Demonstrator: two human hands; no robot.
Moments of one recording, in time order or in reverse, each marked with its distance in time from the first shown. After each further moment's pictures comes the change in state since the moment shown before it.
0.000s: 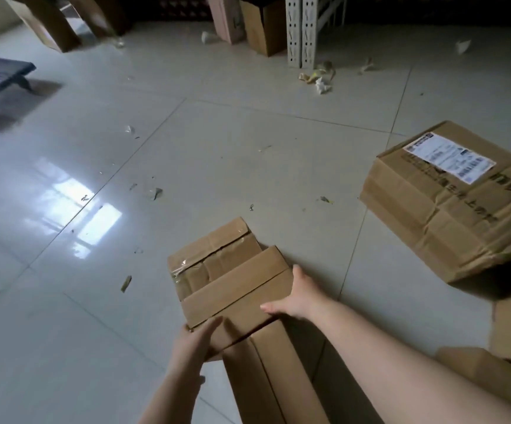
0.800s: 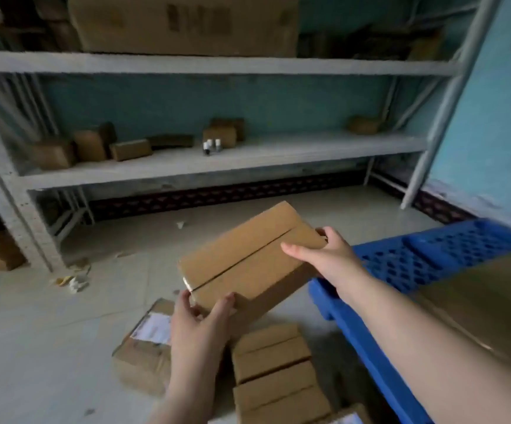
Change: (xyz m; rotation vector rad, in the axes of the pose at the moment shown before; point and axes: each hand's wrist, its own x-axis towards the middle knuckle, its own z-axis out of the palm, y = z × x) left_hand -0.400 0.153 0.263 0.038 -0.720 0.822; right_hand -0.367 0.089 -0.400 0.654 1.125 -0.130
